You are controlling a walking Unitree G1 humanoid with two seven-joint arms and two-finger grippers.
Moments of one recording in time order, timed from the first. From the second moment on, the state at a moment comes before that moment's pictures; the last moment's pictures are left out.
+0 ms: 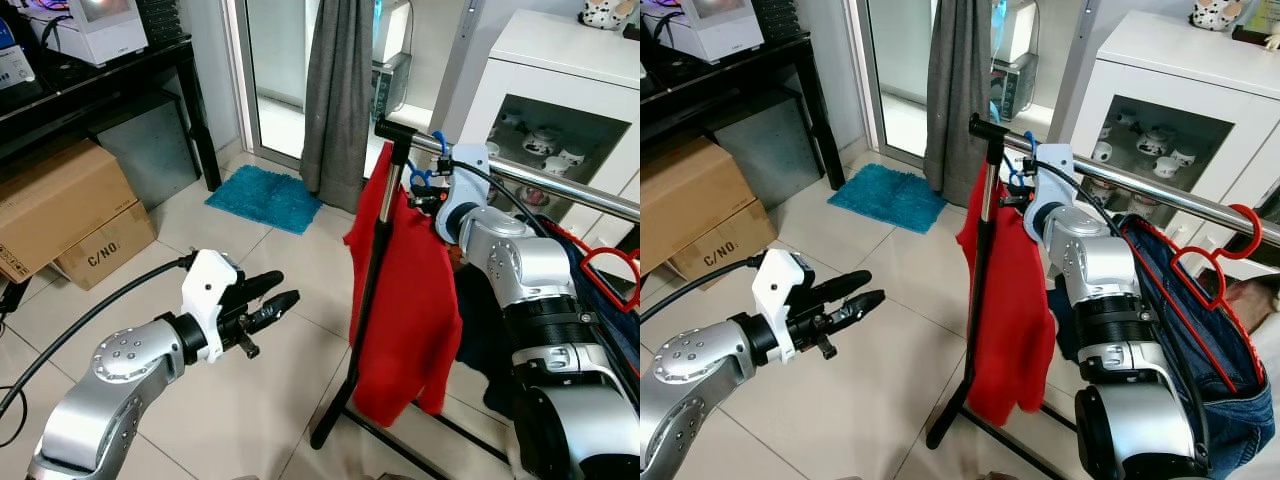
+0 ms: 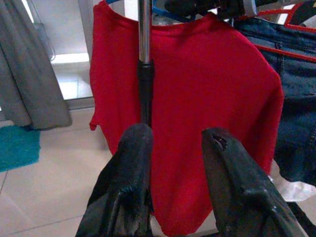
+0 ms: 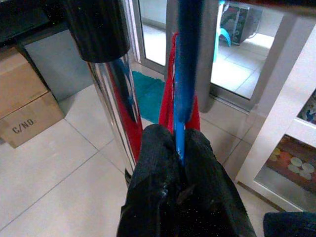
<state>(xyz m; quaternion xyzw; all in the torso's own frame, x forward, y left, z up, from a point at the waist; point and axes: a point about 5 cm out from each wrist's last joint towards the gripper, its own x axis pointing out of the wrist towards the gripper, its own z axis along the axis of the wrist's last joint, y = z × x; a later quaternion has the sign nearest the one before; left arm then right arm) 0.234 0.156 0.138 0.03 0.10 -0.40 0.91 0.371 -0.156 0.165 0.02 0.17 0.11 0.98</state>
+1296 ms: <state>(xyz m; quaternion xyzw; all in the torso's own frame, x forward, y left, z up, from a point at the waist) 0.246 0.148 0.136 0.03 0.07 -0.30 0.95 0.274 -0.148 0.140 0.08 0.10 0.13 0.98</state>
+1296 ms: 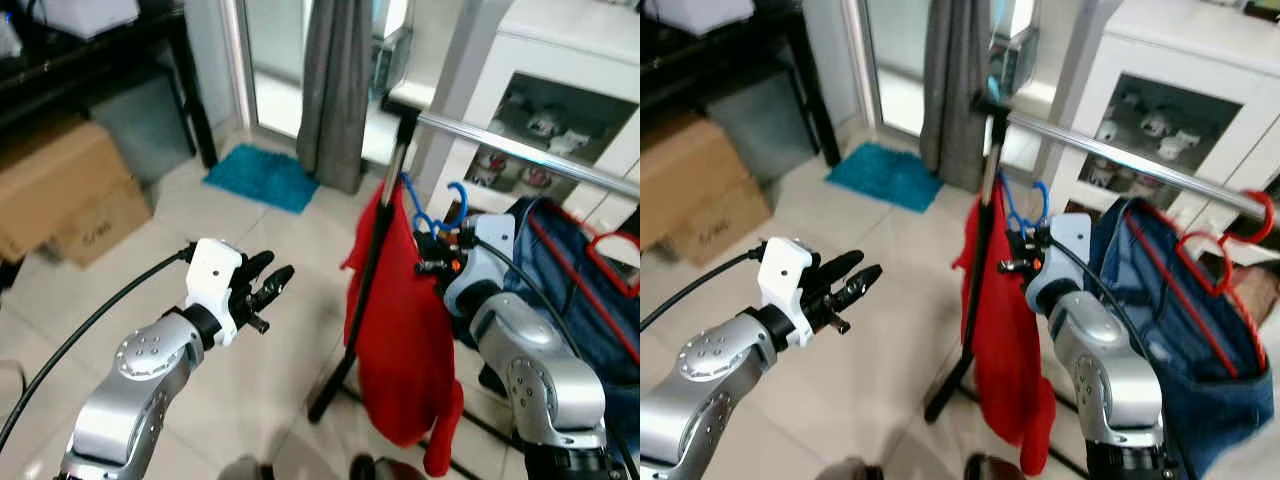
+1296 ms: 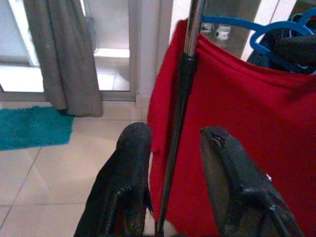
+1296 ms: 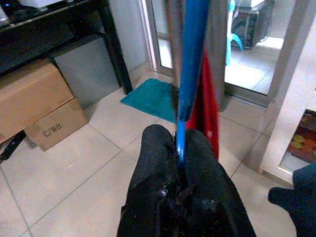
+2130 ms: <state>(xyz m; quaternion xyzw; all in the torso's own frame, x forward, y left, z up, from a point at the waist) 0.256 0.143 0.148 0.02 0.05 -0.30 0.95 0.264 -0.131 0.145 0.06 0.09 0.21 0.97</state>
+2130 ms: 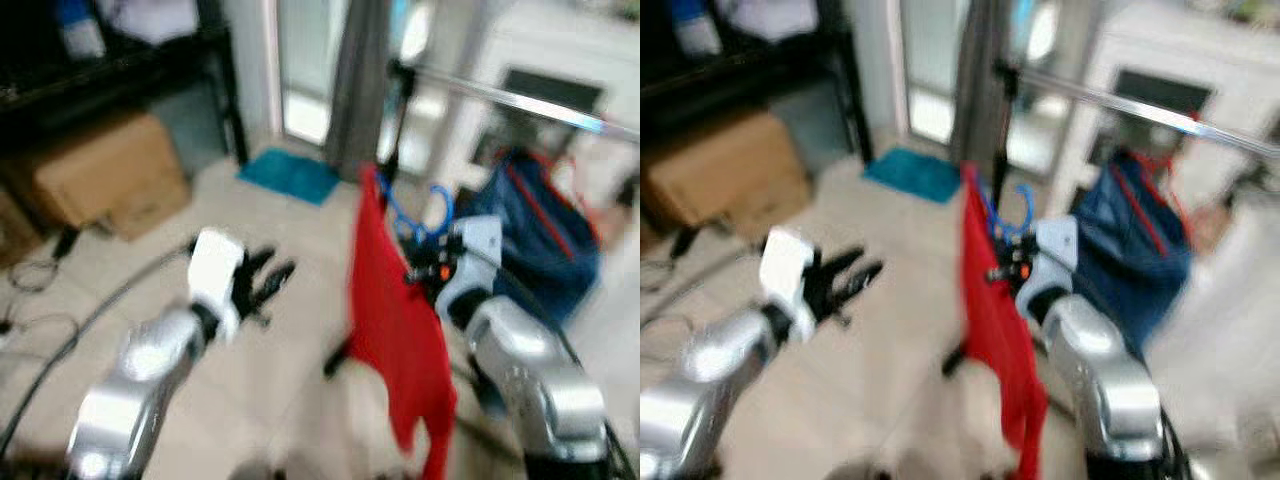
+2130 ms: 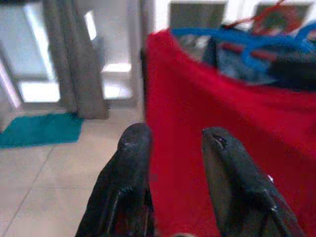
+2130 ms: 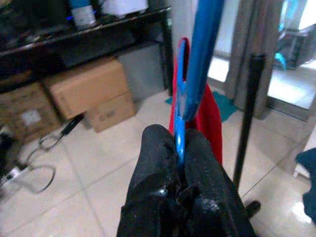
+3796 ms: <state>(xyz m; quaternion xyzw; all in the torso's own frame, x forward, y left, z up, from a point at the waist) 0.314 0.130 0.167 -0.06 0.03 -0.31 0.95 0.246 -0.099 0.172 -0.01 -0.01 0.39 0.92</state>
